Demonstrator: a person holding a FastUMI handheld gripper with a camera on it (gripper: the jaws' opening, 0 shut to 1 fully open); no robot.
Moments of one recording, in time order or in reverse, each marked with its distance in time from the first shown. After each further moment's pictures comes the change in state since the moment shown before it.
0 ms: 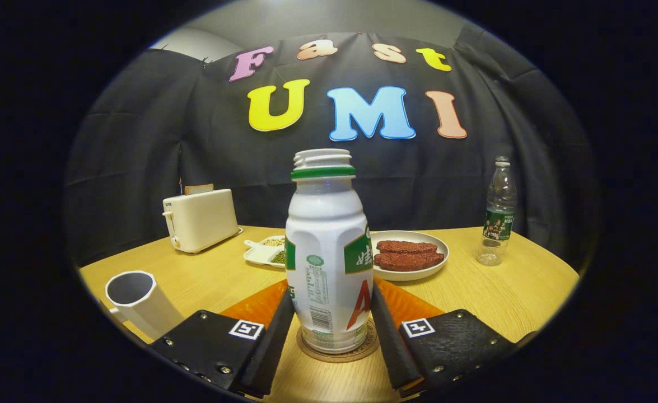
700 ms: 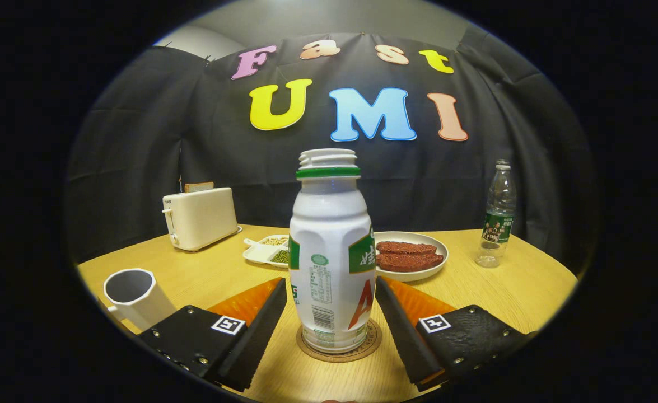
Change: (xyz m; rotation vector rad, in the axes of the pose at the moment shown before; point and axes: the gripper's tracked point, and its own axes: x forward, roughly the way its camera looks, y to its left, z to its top) arm 0.000 0.004 -0.001 -0.016 -0.002 -0.008
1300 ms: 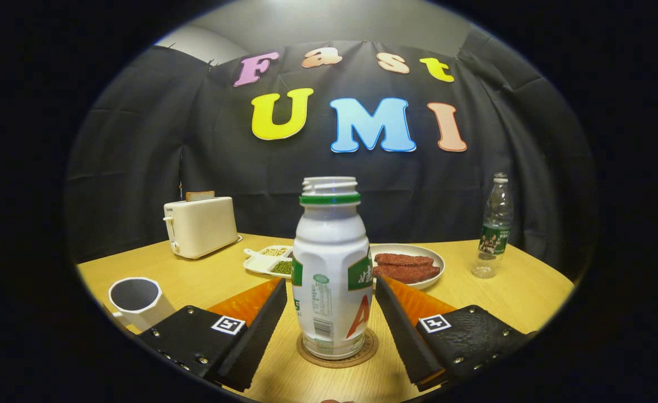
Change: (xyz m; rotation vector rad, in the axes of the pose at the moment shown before) arm -0.006 -0.001 0.022 -0.031 -0.071 -0.014
